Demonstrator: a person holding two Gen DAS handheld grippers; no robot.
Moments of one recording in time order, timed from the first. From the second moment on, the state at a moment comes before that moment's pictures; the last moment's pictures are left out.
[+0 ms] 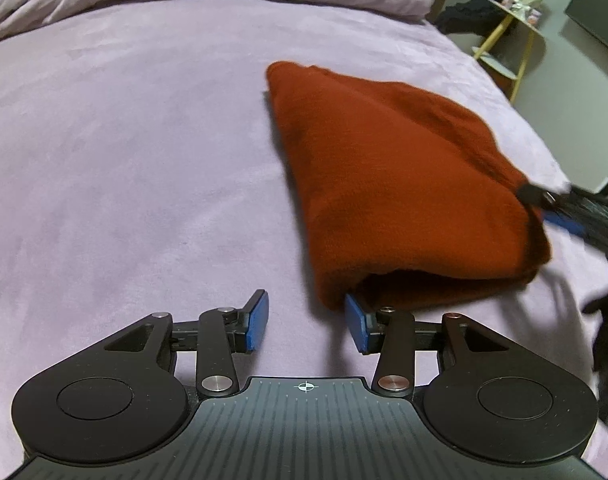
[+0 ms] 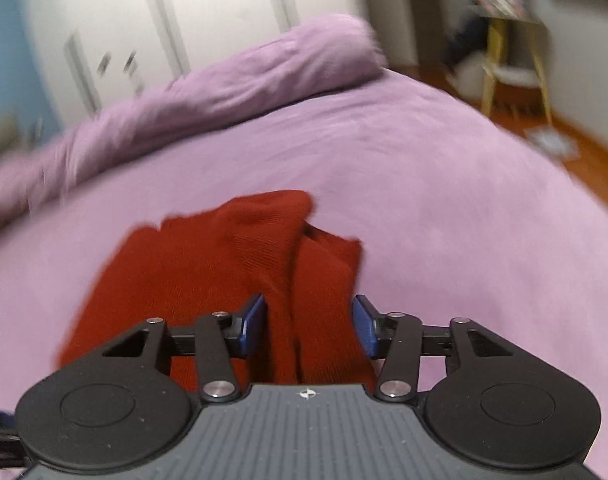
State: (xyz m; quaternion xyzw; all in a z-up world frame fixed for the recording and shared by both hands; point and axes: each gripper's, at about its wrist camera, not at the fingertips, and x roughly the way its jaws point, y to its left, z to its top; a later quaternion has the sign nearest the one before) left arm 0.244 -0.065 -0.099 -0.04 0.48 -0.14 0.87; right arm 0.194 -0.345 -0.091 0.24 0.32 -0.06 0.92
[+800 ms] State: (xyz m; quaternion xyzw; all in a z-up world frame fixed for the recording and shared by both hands) left arm 0.265 -0.088 -0.110 -0.13 0.46 -0.03 0.88; right arm 0.161 -0.360 -0.188 0.71 0.21 0.08 0.67
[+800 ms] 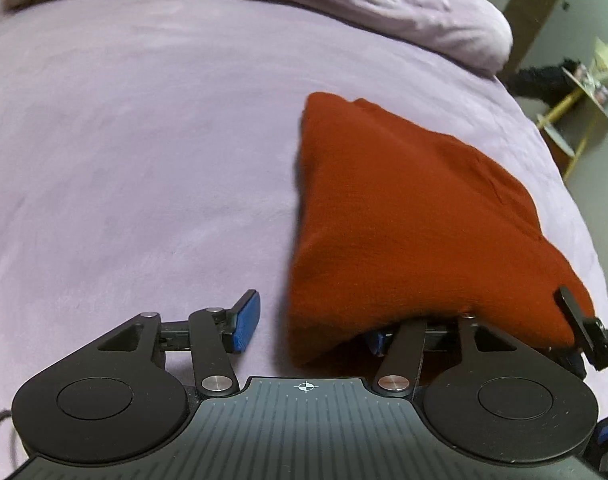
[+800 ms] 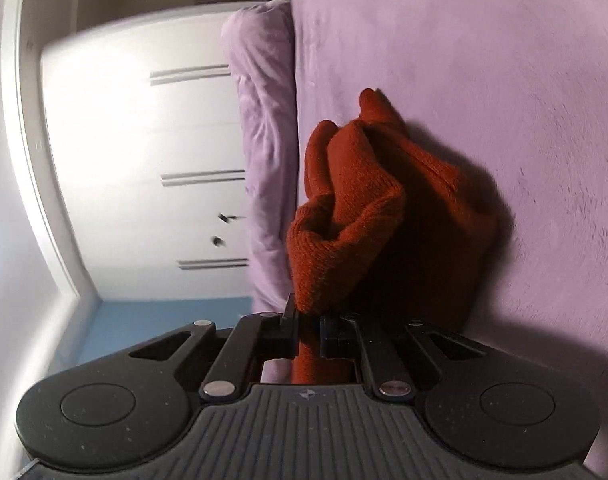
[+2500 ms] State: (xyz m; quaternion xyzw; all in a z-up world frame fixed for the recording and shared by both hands) left arm 0.235 -0.021 -0.107 -0.13 0.46 -0.15 0.86; right arm 0.158 -0.375 -0.137 0.40 0.36 0.06 0.84
